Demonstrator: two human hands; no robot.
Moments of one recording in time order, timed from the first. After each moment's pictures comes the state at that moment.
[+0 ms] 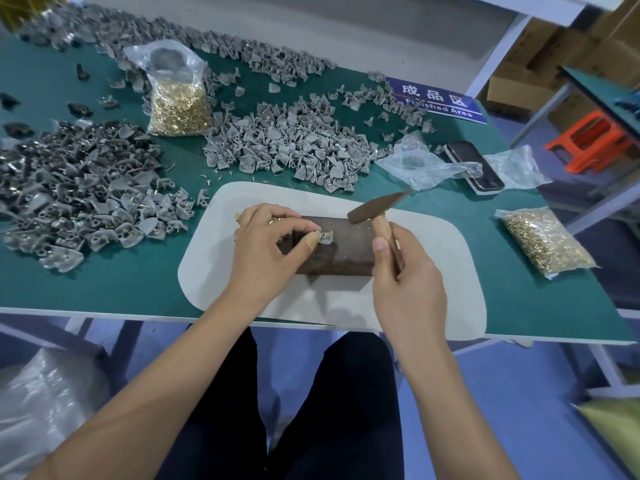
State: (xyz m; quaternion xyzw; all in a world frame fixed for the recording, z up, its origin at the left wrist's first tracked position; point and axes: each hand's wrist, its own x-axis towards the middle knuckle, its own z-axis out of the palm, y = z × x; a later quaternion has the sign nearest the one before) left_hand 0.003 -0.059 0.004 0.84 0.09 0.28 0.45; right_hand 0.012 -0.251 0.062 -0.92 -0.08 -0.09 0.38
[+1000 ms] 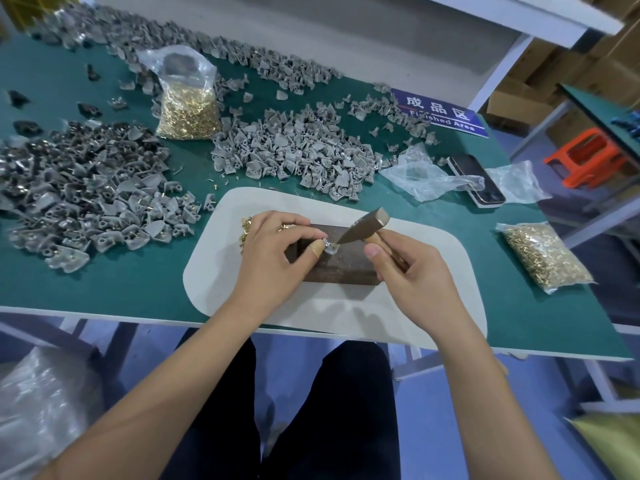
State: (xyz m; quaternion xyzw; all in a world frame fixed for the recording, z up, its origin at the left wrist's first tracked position) left_hand 0.004 -0.058 0.001 0.85 0.08 0.29 0.43; right_hand 0.052 -0.264 0.075 -0.88 -0.27 0.02 0.39
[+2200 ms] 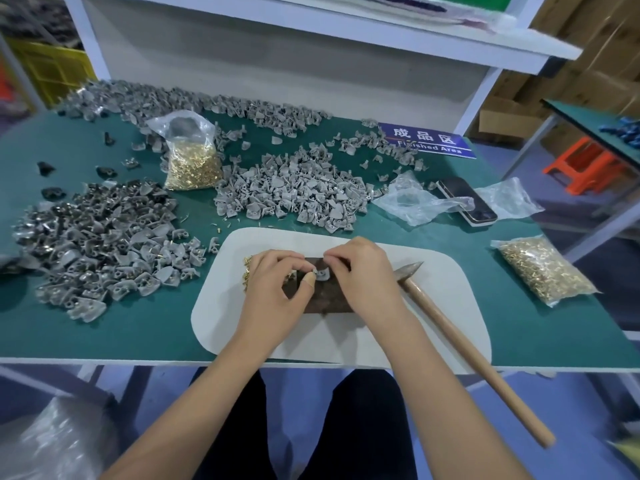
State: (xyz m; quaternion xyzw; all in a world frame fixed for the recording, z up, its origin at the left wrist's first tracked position) left_hand -0.002 -0.062 0.008 0.85 0.09 0.28 0.44; right_hand 0.085 -0.201 0.059 -0.92 -0.28 -0.04 0.27
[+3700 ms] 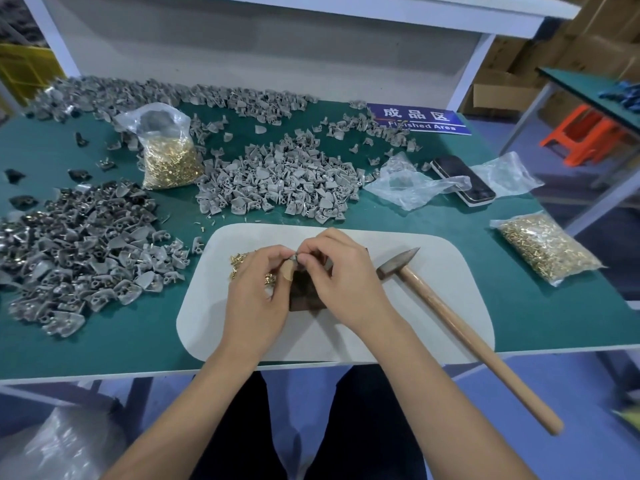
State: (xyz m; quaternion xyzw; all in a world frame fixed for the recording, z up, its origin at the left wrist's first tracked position) left_hand -0.005 -0.062 0.006 0.82 0.07 0.32 0.48; right_hand 0.065 -0.195 0.055 -0.83 -0.34 -0.06 0.43
